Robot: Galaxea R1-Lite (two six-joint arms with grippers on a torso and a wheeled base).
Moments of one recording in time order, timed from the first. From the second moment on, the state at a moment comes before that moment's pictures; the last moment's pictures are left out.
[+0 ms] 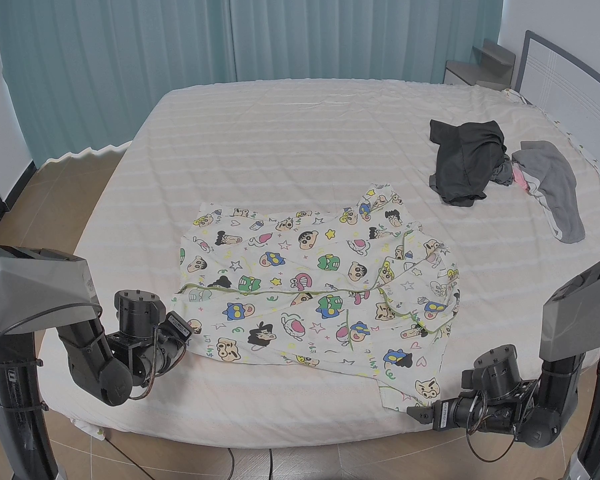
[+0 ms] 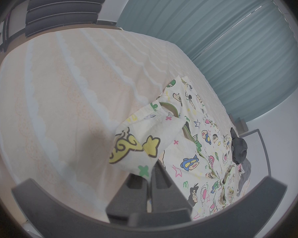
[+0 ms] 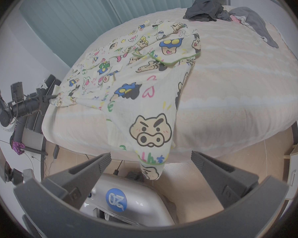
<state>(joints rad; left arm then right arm) -0.24 2.24 -0.52 -1.14 0.16 -1.00 0.49 2.20 -0.11 -1.26 -0.06 0.42</state>
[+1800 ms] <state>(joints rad) -0.23 2.23 -0.51 -1.14 0.16 -1.00 0.55 2.27 -0.27 -1.26 -0.12 0.40</state>
